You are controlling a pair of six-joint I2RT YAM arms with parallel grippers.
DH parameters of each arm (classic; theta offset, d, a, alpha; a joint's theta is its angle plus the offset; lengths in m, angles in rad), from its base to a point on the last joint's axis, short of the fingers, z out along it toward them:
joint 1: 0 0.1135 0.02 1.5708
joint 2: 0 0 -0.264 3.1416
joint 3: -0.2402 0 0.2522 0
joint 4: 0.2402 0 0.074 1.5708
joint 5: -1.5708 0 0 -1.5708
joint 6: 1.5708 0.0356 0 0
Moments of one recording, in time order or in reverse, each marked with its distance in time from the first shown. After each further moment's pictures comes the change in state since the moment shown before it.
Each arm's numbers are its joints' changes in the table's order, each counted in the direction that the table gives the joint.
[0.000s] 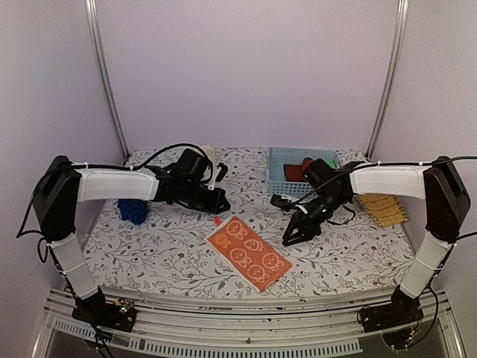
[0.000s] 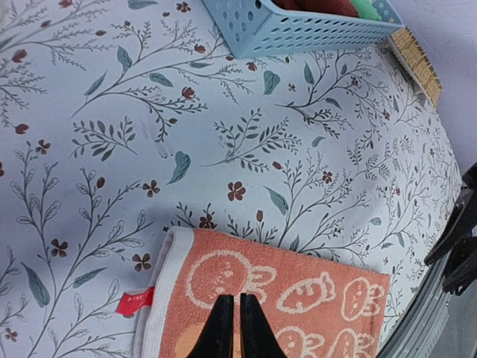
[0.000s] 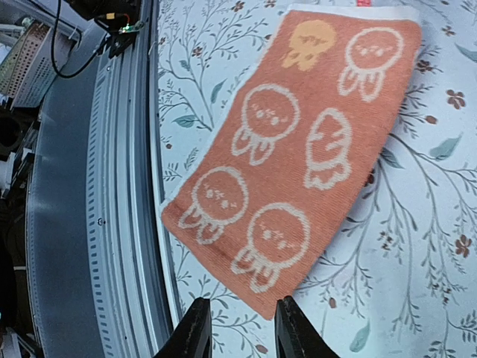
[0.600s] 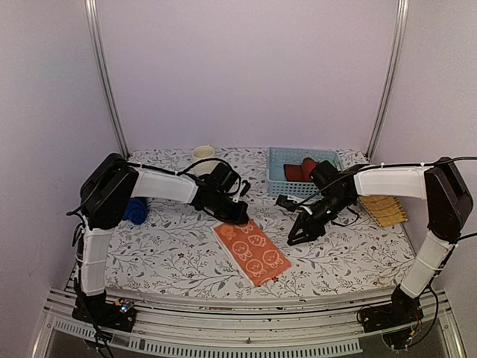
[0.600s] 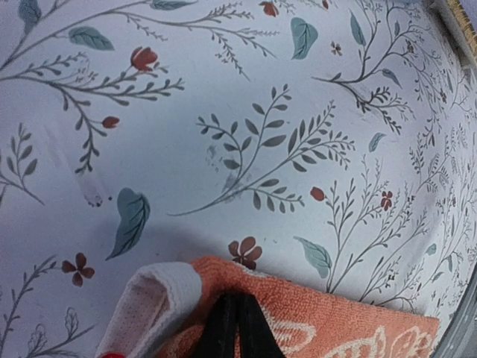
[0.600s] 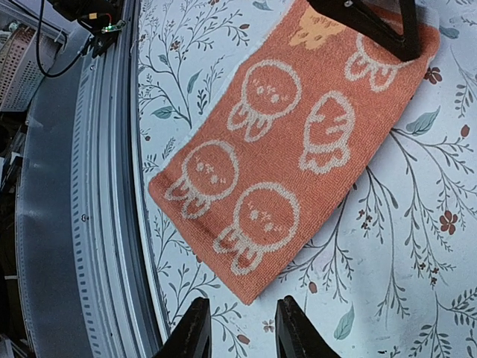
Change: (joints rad) left arm -0.044 -0.375 -0.250 0.008 -0.016 0.001; right arm -0.055 0.016 0.050 -0.043 -0.028 -0.010
